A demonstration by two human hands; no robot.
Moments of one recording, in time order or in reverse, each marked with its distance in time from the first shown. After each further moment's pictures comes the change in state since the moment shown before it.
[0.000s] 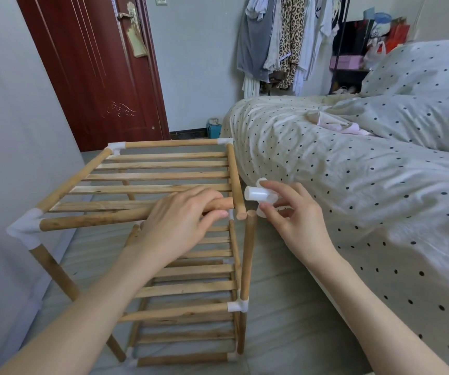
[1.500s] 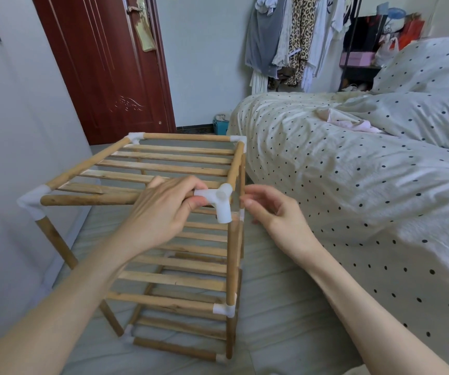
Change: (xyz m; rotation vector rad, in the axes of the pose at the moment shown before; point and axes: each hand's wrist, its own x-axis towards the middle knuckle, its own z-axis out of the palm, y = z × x) left_hand -0.015 -0.038 -0.012 -0.085 0.050 0.047; right_hand -0.003 -0.027 0.023 0.368 -0.272 0.267
